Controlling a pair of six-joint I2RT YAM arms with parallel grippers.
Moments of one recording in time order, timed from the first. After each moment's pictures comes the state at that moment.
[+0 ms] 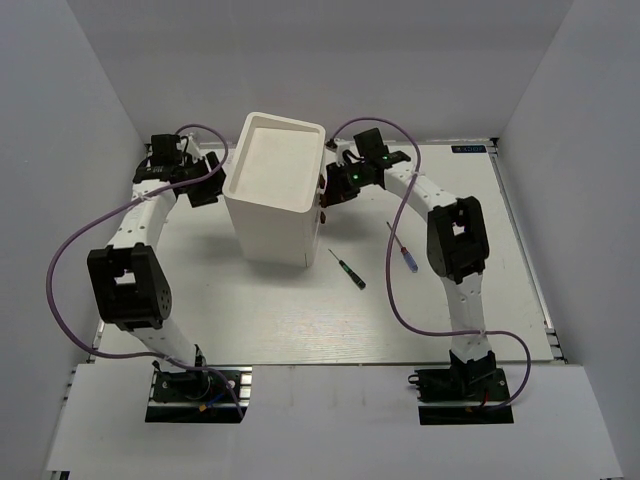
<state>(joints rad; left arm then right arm) 0.05 1.70 1.46 -0.58 0.42 -0.29 0.46 2.23 1.92 -0.55 -0.71 0.04</state>
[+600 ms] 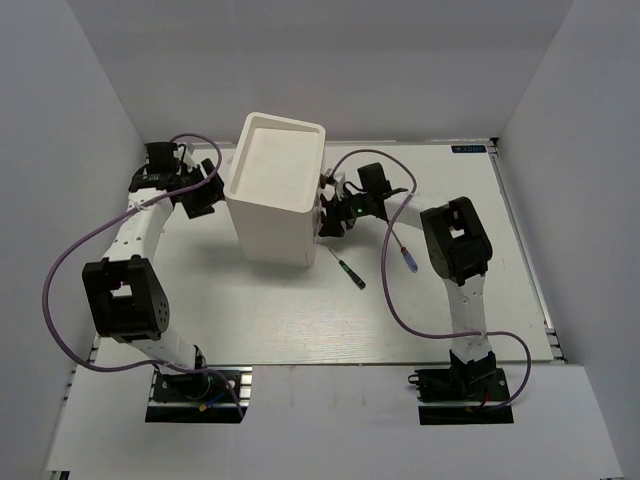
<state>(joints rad) 0.07 1.61 1.37 -0.63 0.36 -0.40 0.46 2.20 1.49 -0.11 -0.85 -0.28</state>
